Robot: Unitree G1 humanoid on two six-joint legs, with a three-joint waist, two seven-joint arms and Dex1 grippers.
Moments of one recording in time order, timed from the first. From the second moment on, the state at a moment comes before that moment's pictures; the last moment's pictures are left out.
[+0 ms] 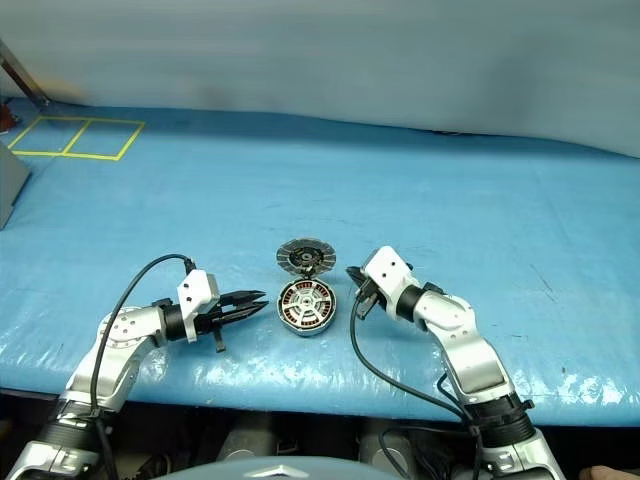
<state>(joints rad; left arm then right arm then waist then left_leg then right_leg) -0.05 0.57 -0.08 0.04 -0.25 -0.03 -1.00 -0.20 -0.40 0.18 -0.12 0.06 0.29 0.61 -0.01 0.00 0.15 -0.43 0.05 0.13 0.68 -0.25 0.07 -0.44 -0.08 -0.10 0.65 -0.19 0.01</state>
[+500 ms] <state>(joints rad) 0.02 0.55 -0.06 0.04 -0.26 -0.06 -0.98 -0.43 -0.32 0.24 0.02 0.17 0.19 0.84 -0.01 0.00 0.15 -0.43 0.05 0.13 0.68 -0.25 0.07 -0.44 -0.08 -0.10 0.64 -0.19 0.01</state>
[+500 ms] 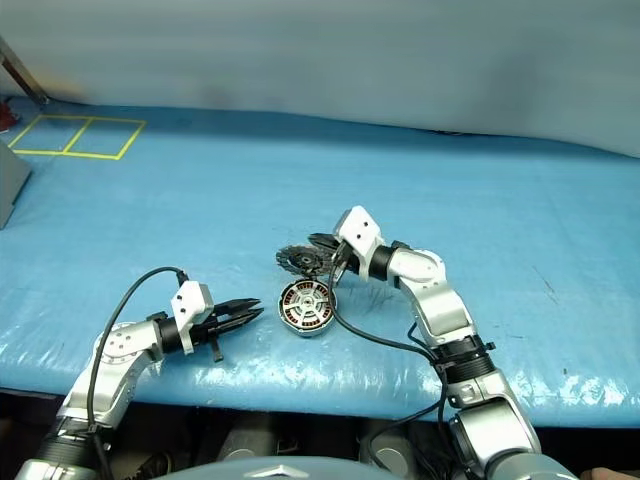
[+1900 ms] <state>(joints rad) -0.01 0.52 -0.05 0.04 -0.26 -0.02 -0.98 -0.15 -0.31 0.32 -0.24 0.22 0.30 0.77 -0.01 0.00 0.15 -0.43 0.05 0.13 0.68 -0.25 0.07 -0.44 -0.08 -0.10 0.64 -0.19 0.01</state>
